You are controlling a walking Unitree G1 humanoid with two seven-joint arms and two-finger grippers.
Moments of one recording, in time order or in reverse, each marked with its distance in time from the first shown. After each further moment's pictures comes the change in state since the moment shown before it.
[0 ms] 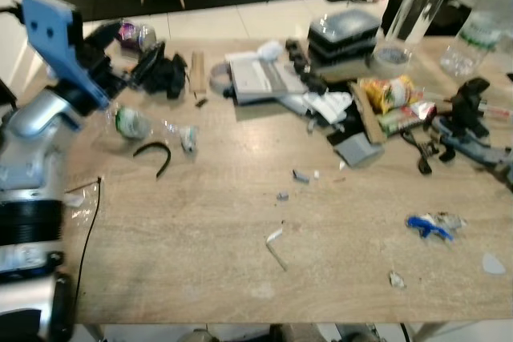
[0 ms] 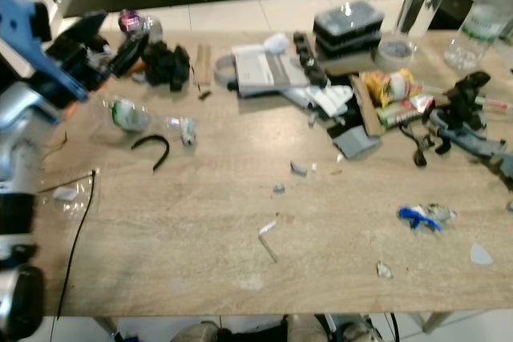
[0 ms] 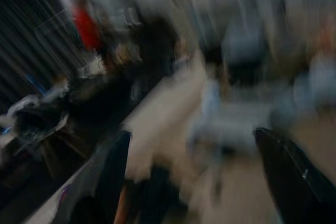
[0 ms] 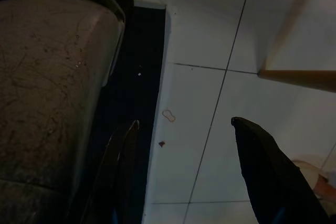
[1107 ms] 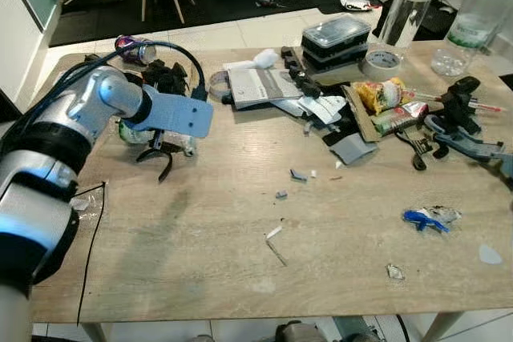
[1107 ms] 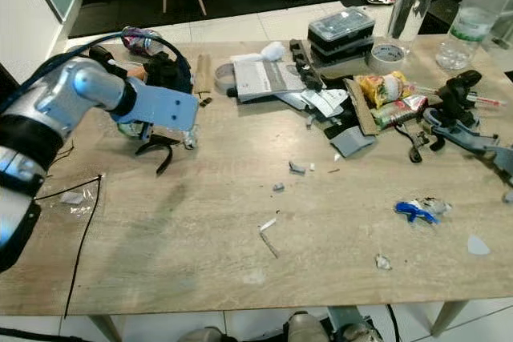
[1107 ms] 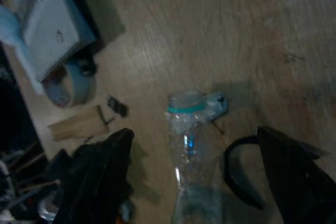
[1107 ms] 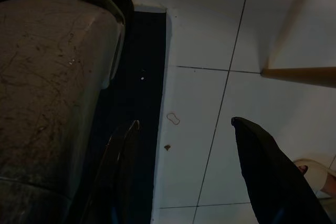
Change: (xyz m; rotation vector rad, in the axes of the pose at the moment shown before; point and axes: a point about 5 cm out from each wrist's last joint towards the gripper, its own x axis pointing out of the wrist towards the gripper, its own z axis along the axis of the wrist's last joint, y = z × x) left arm 0.071 -0.045 -0.050 0.565 0.609 -0.847; right arm 0.000 -0.001 0.002 0.002 0.005 -0.017
